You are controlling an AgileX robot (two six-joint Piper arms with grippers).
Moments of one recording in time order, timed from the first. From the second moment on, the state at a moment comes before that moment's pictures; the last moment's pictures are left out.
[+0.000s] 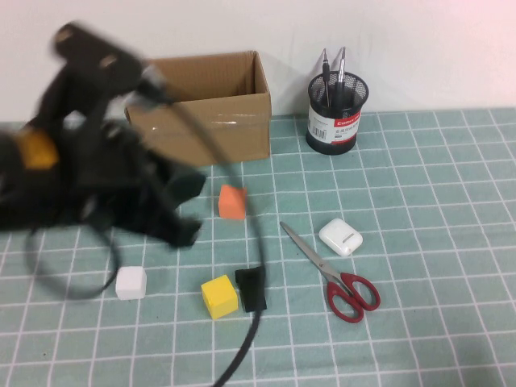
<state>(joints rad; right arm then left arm) -0.03 -0.01 0.03 0.11 0.39 -0.13 -0.61 1.13 -1.05 -0.30 0.66 0.37</state>
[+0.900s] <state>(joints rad) -0.03 -0.01 0.03 0.11 0.39 -0.13 -0.36 0.41 -0.45 -0.03 0.26 0.23</state>
